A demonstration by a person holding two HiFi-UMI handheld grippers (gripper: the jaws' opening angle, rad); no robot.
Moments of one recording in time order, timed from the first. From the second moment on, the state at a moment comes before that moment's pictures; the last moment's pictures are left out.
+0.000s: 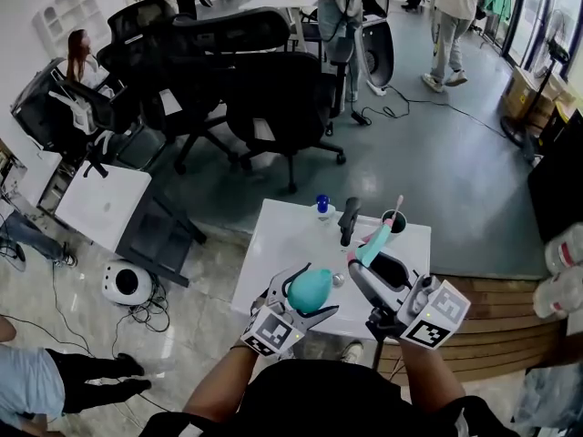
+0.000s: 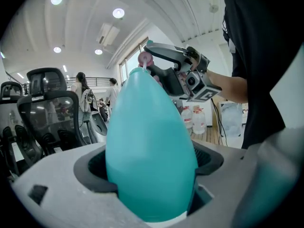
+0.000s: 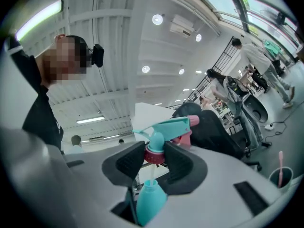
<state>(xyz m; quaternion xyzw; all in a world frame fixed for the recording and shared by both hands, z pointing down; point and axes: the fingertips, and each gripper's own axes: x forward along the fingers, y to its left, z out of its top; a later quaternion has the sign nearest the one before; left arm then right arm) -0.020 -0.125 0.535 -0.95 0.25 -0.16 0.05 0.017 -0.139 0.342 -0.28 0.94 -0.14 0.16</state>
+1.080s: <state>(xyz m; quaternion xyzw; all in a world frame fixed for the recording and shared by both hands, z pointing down) -0.059 -0.162 0.540 -0.93 0.33 -0.16 0.02 0.064 -0.156 0.376 -0.41 0.91 0.00 0.04</state>
